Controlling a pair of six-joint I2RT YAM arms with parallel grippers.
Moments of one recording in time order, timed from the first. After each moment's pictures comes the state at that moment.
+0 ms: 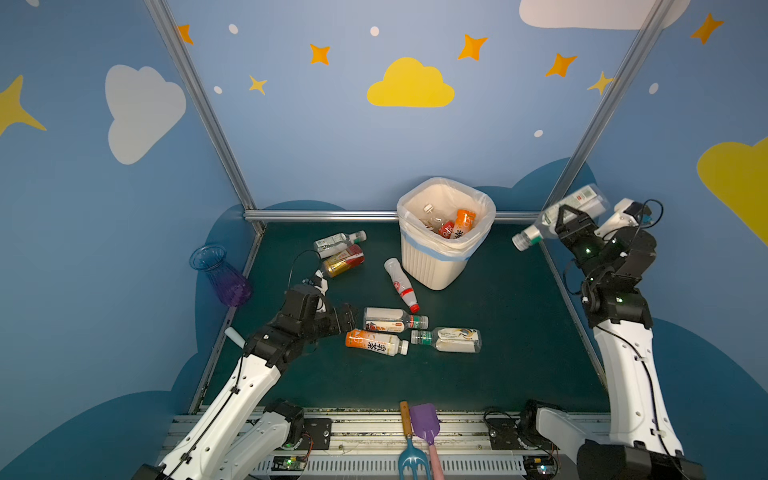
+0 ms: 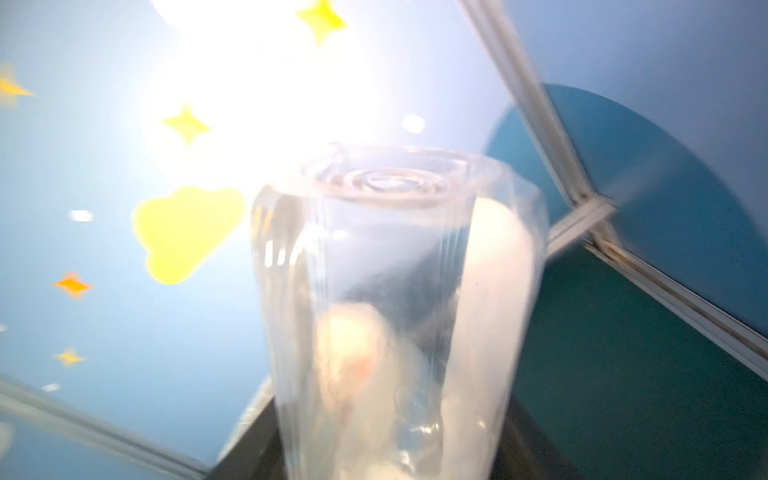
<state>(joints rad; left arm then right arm) -0.36 0.86 0.80 -0.68 0.15 -0.58 -0.06 1.11 1.28 -0.11 -0.13 0.68</state>
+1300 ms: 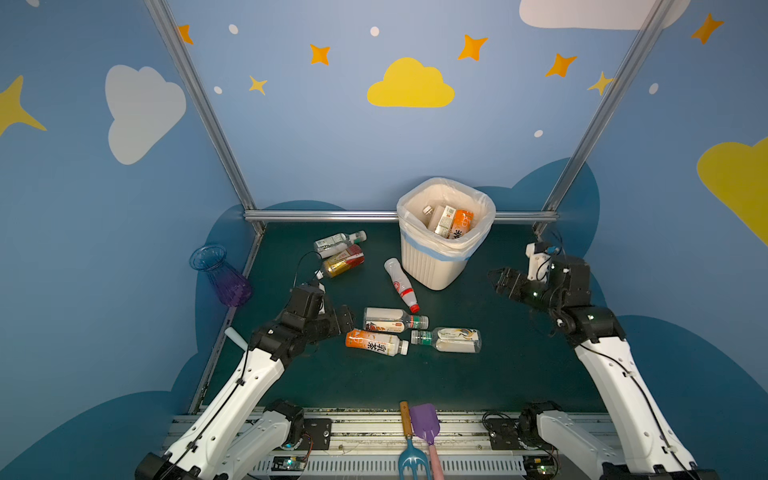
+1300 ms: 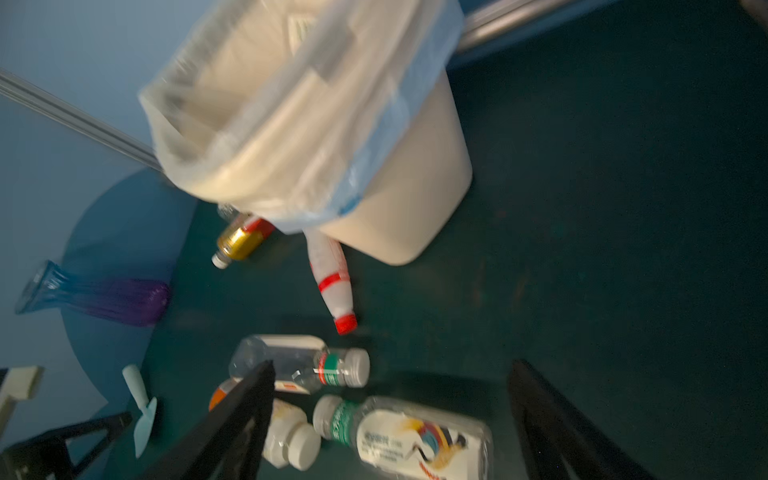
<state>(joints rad) -0.36 0.93 0.79 -0.74 0.11 -0.64 0.15 0.92 0.96 -0.68 -0.26 0.42</state>
